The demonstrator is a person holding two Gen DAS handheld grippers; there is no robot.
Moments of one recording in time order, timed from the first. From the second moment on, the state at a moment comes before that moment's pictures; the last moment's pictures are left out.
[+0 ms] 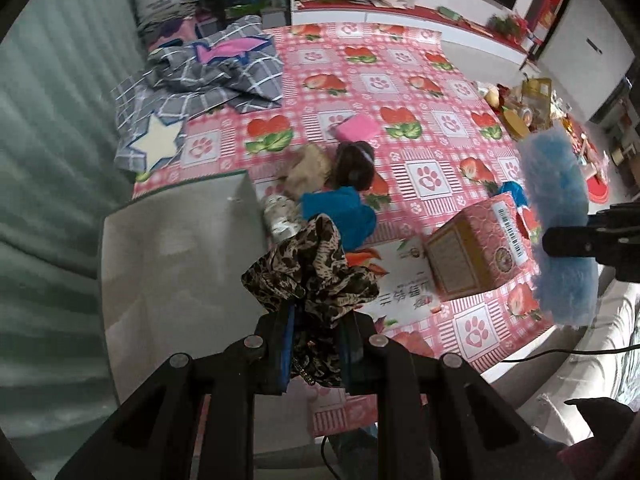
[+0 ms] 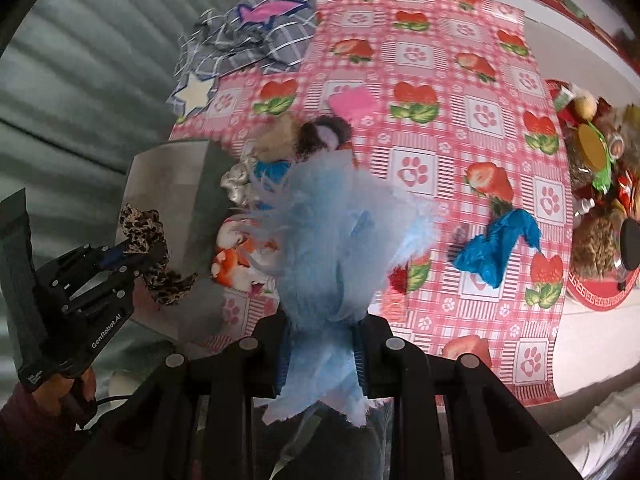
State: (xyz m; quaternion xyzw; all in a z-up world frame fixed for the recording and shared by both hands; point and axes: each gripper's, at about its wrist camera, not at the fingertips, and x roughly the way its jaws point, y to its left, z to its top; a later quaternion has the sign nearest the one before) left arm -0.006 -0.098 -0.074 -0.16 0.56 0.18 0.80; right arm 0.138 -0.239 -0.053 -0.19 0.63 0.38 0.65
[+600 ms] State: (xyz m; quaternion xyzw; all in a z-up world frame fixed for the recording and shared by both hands) left arm -0.087 -0.059 -0.079 -0.21 0.54 0.25 0.78; right arm 0.068 -0.166 -0.055 -0.26 0.61 0.44 0.61
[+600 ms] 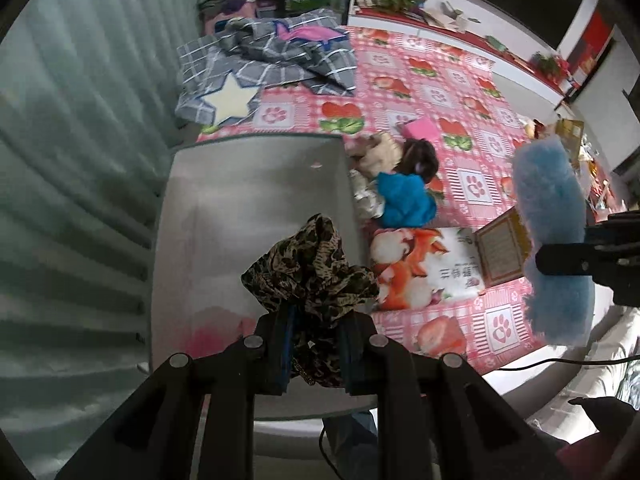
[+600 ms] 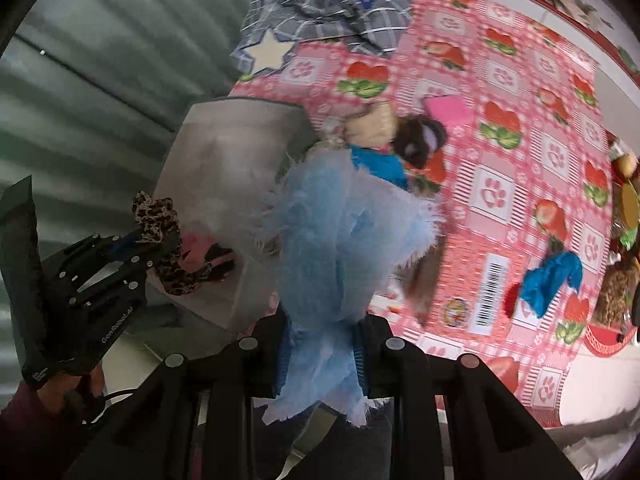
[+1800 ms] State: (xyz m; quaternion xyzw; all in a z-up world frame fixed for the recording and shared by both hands) left arm -0.120 -0.037 -0.092 -0.24 0.55 0.27 0.75; right arm 0.022 -0.103 -0.074 -0.29 0.61 0.49 0.55
